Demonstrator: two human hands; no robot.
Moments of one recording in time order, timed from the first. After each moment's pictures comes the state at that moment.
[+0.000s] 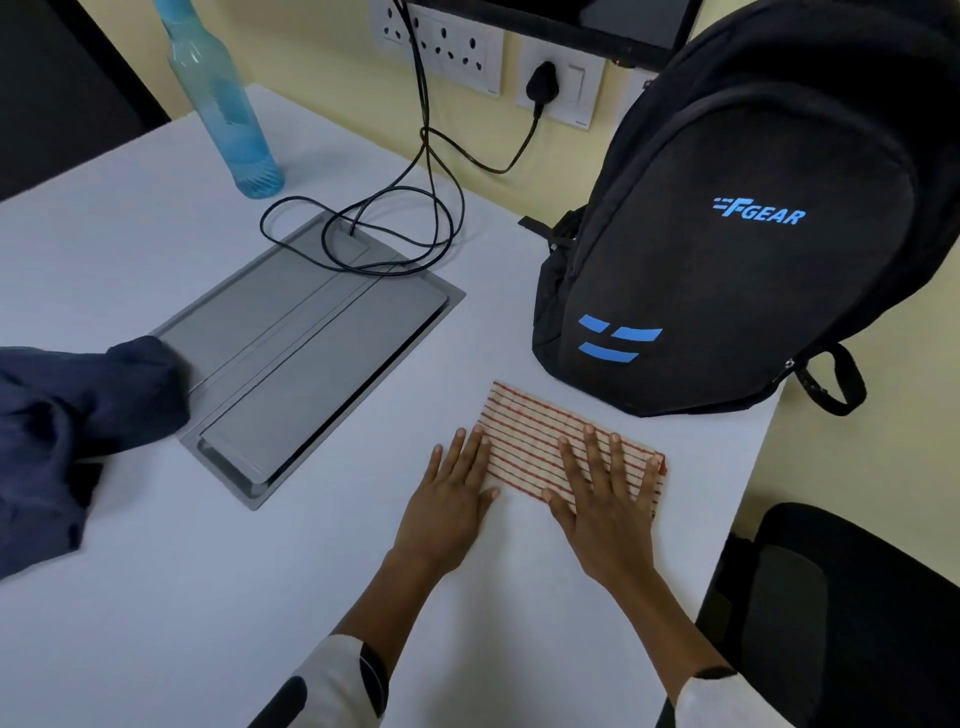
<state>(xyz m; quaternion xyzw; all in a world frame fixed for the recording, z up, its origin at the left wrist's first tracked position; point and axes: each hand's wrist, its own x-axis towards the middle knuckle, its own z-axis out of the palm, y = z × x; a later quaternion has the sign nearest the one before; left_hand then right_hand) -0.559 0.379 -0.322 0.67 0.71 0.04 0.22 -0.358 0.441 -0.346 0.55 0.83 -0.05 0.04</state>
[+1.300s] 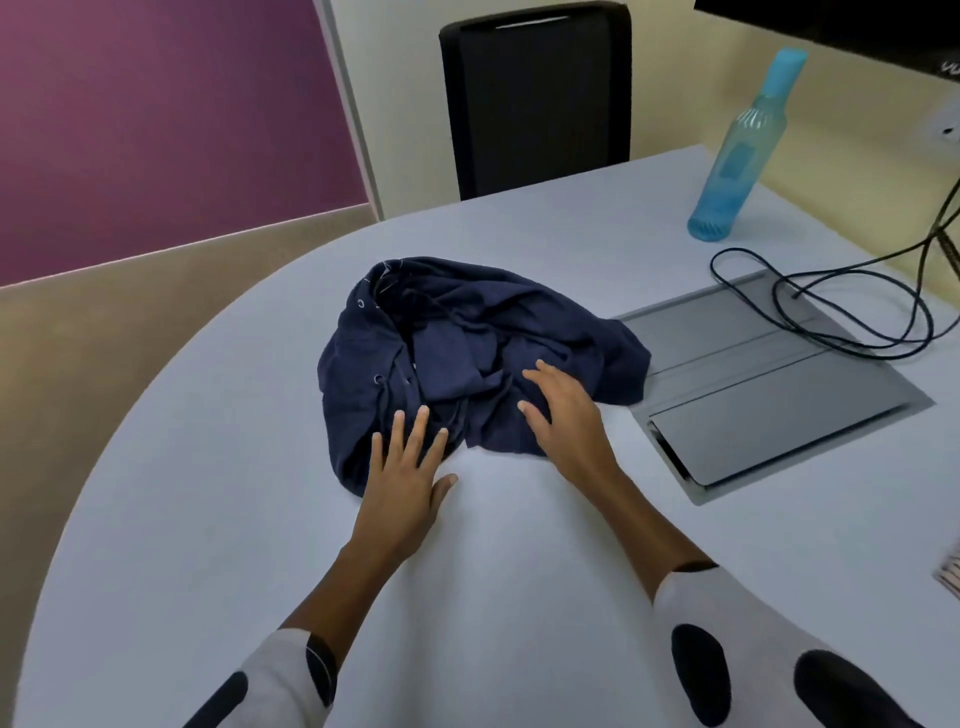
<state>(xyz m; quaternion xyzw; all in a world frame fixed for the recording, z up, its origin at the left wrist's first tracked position) -0.911 0.014 -0.289 0.40 0.92 0.03 -0.01 -0.839 0.224 -0.261 0.20 0.91 -0.33 -0.18</state>
